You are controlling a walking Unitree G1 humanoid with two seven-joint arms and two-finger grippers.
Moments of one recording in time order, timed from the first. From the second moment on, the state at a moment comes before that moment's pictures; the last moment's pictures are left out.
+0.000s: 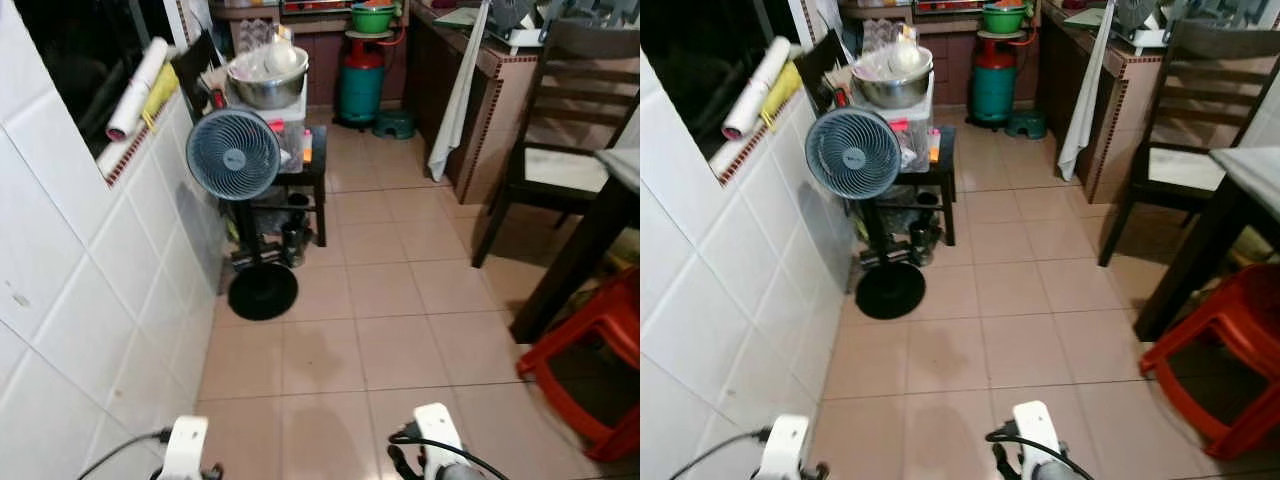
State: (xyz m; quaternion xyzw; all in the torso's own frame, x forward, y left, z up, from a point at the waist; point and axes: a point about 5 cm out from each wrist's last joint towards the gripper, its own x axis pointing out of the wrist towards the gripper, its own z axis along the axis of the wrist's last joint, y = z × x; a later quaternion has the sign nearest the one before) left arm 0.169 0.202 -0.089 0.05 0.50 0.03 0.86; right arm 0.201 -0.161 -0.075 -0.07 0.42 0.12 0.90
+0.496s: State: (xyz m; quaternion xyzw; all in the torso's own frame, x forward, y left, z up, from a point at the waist) left arm 0.159 0.203 -0.094 0.04 0.51 0.04 0.86; right arm 0.232 -0.127 -0.058 -0.07 0.39 0.16 0.91
